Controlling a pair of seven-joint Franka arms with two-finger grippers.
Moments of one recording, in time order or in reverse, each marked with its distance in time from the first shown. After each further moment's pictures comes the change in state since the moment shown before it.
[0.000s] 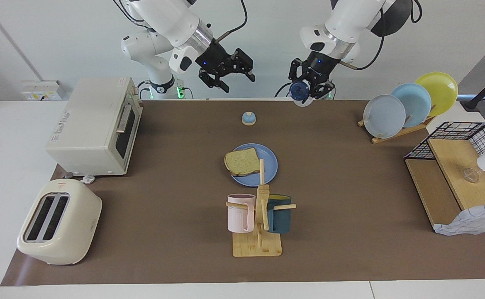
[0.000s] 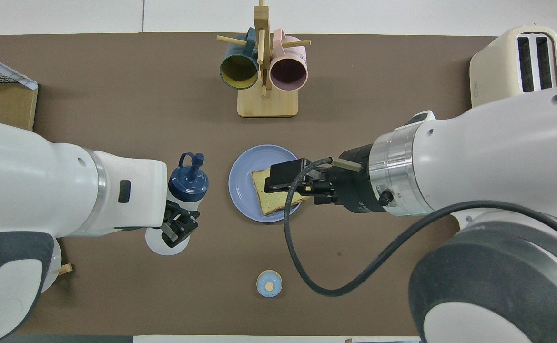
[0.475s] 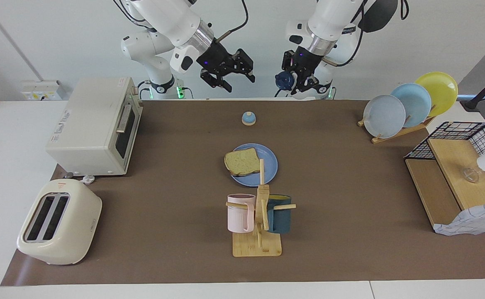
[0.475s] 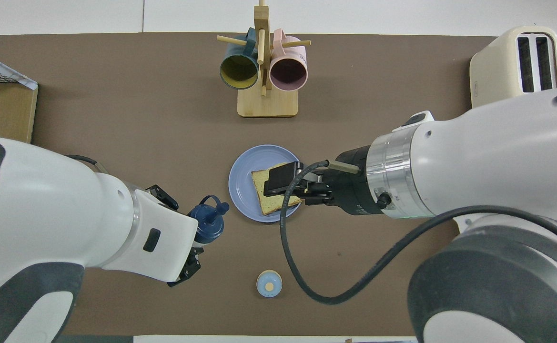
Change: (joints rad) left arm 0.000 -0.014 -0.058 0.000 0.020 -0.117 0.184; right arm 0.003 0.000 0.003 0.019 0.000 -0.010 0.001
